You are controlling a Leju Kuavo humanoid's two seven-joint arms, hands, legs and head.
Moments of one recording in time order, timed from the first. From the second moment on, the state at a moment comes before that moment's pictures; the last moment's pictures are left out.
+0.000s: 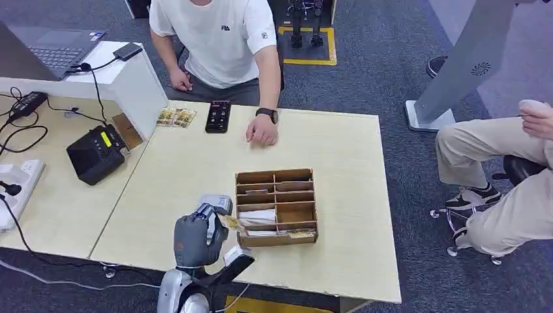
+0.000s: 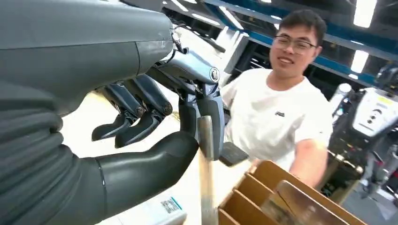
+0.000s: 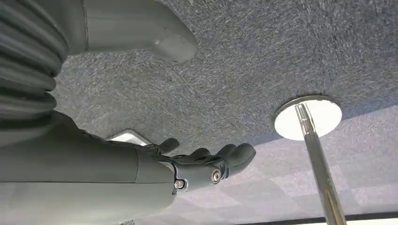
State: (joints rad) left arm 0.03 -0.26 -0.13 -1.28 -1.04 0.70 -0.41; right arm -0.12 0.33 -1.55 -0.71 1.16 -0.66 -0.53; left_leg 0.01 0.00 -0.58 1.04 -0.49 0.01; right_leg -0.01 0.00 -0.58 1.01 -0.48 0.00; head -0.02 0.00
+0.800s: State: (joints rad) left arm -0.08 -0.26 -0.10 -1.30 -0.54 0.70 -0.41; right arm -0.12 0.33 -1.55 -0.70 1.16 -0.66 -0.55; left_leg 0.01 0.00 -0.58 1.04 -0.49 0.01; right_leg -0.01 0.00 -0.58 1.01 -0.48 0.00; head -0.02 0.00
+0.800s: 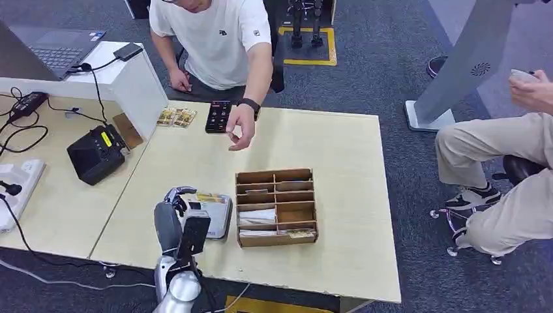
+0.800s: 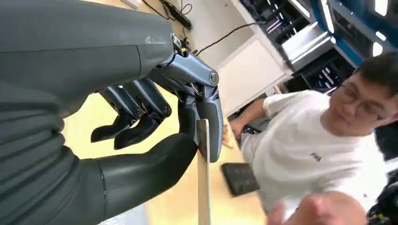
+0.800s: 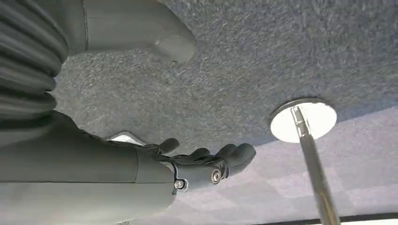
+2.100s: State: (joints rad) left arm -0.35 -0.20 -0.10 -0.99 -0.37 0.69 -0.23; right arm -0.13 0.33 -1.55 -0.68 1.26 -0.66 -0.53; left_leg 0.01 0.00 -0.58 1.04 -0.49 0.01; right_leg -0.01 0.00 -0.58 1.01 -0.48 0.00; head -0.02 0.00
